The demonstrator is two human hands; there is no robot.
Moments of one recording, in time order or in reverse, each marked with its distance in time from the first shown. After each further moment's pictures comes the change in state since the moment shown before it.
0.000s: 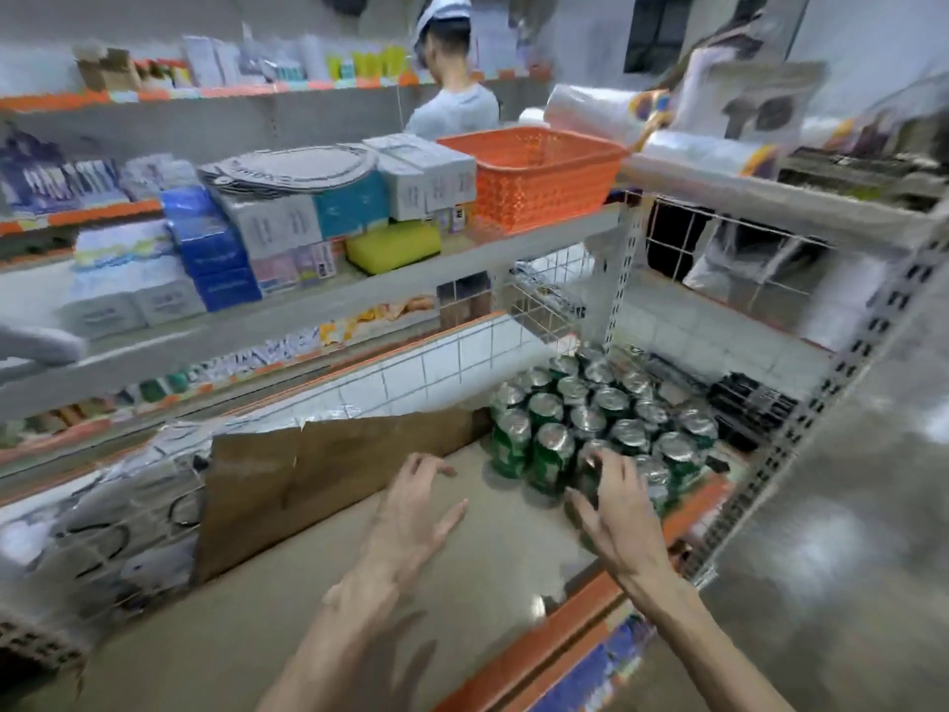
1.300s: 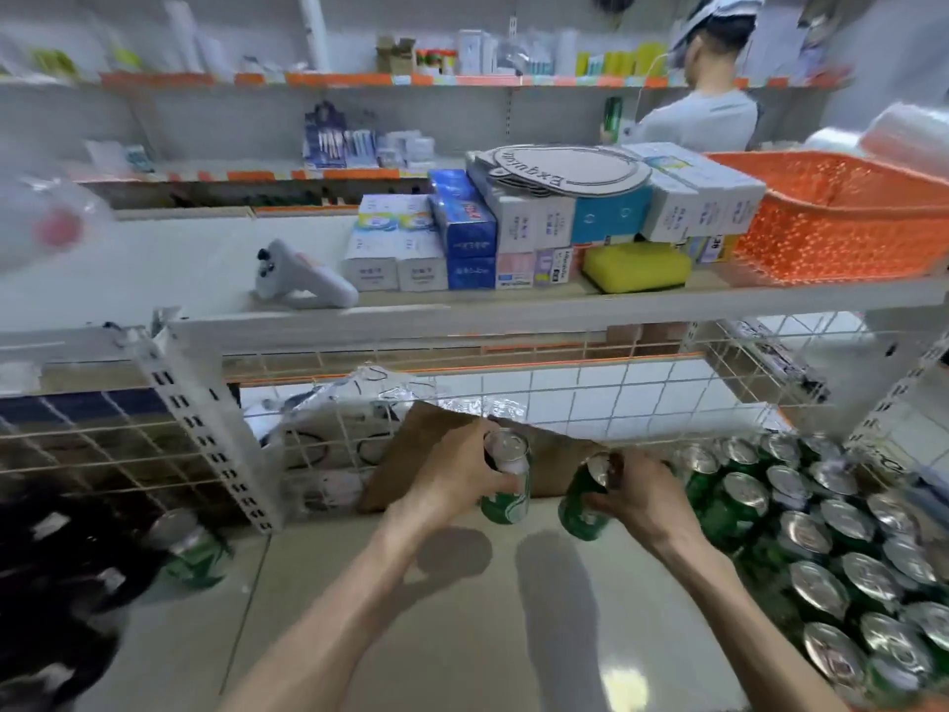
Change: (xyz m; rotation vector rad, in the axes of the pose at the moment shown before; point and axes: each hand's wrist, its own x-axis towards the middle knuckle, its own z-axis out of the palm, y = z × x) left_hand 0.021 -0.086 -0.093 -0.162 0.074 -0.451; right_hand 0.094 -0.147 0.068 -0.007 -0.449 -0.240
